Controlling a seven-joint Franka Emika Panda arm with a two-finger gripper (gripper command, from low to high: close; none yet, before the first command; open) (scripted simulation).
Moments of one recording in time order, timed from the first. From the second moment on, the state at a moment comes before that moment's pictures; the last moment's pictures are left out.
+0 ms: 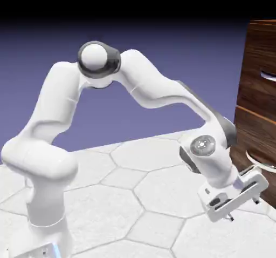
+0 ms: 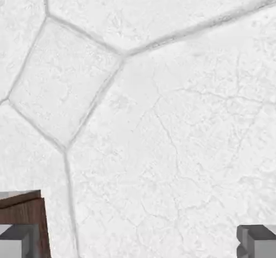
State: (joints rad) arm 0.70 0.66 -1.15 -2.15 1.75 2.62 0.91
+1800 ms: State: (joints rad) arm 1.45 1.36 -1.94 -2.31 2.65 2.21 0.93
